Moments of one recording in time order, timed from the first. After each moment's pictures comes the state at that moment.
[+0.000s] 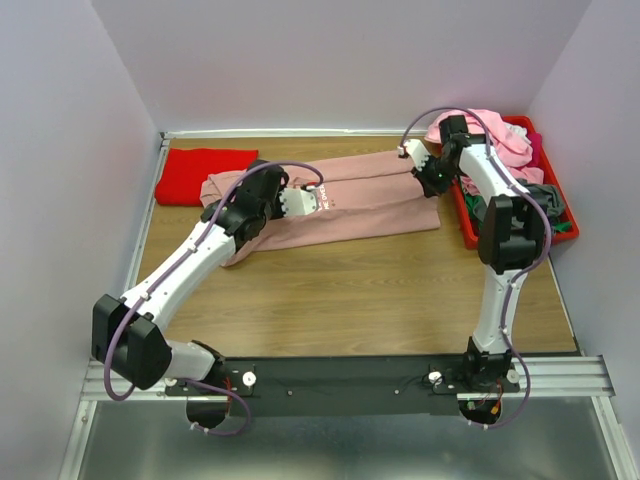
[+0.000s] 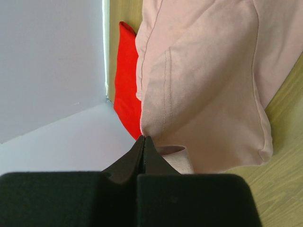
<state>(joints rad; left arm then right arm) -0.52 1.34 1.19 -0.56 -0.31 1.04 0.08 2.15 1.86 -0.93 -0.31 -0.92</state>
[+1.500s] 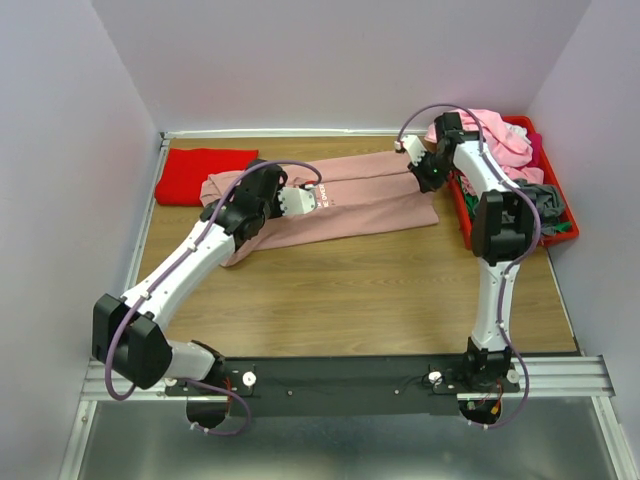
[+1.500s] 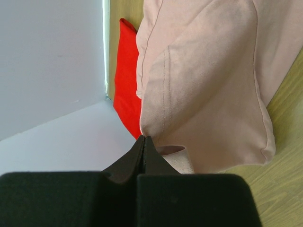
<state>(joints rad) -0.50 1.35 1.19 -0.56 -0.31 1.04 0.08 2.27 2.00 -0.92 -0.31 -0.88</state>
